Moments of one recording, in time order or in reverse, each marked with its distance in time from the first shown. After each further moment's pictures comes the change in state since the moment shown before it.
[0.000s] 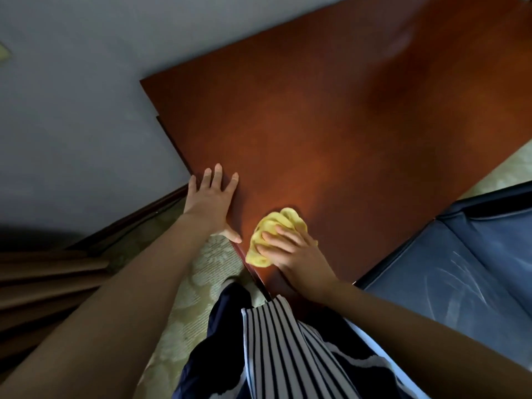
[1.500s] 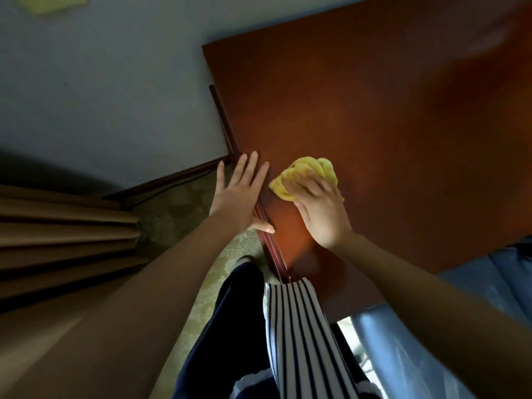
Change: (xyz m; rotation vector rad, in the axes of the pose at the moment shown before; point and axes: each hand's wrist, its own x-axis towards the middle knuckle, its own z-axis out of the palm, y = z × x) left_hand -0.010 -0.011 0.038 -0.124 0.147 -0.089; right_hand 0.096 0.019 -0.019 0.009 0.102 0.095
